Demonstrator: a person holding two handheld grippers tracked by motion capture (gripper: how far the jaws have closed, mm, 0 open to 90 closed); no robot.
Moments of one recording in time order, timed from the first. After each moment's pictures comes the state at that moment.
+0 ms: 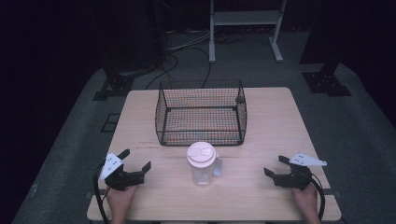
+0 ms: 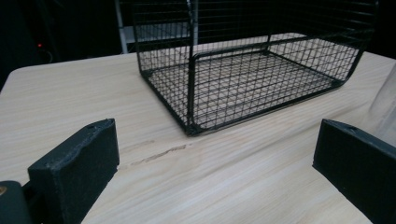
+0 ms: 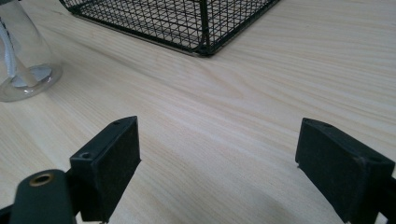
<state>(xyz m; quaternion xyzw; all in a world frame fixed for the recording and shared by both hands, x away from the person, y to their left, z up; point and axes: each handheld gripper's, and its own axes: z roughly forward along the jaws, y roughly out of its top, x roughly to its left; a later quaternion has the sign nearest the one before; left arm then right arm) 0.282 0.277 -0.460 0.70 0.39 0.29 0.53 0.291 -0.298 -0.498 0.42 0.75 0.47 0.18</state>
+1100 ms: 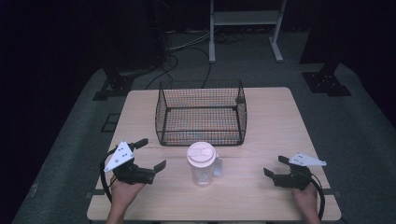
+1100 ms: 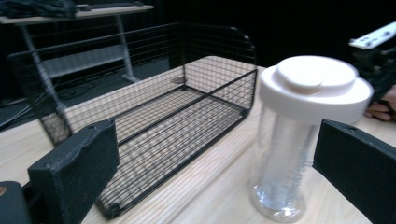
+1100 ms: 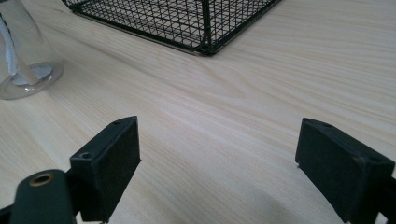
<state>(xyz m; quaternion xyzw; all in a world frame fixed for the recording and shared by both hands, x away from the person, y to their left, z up) 0.276 0.228 -0.385 0.75 0.25 0.23 0.57 0.291 -0.297 -0.498 0.42 0.76 0.47 0.18</state>
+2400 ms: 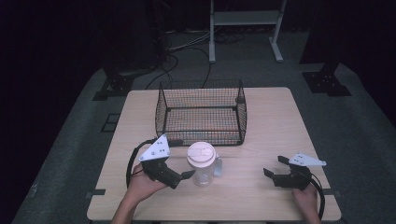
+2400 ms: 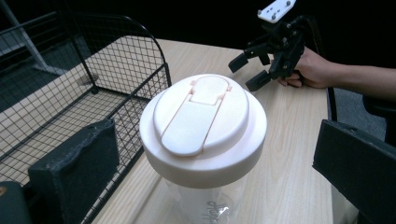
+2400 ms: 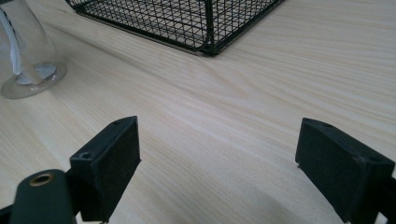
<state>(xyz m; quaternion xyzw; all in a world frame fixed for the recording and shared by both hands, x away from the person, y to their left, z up) 0.287 0.149 -0.358 0.84 0.13 0.12 0.52 0.291 -0.297 -0.498 0.41 0.76 0.47 0.18</state>
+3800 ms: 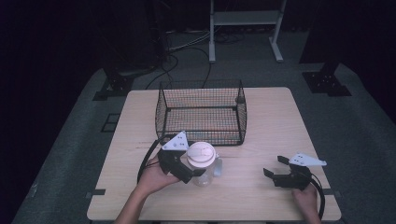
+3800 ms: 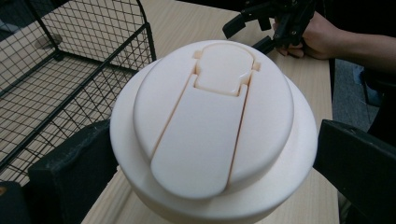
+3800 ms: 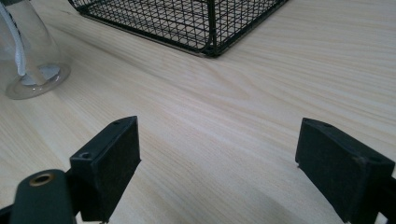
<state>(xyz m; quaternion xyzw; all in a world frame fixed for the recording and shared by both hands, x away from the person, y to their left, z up) 0.317 0.116 -0.377 0.88 0.14 0.07 0.46 0.291 -0.297 -0.498 0.41 0.76 0.48 0.18</state>
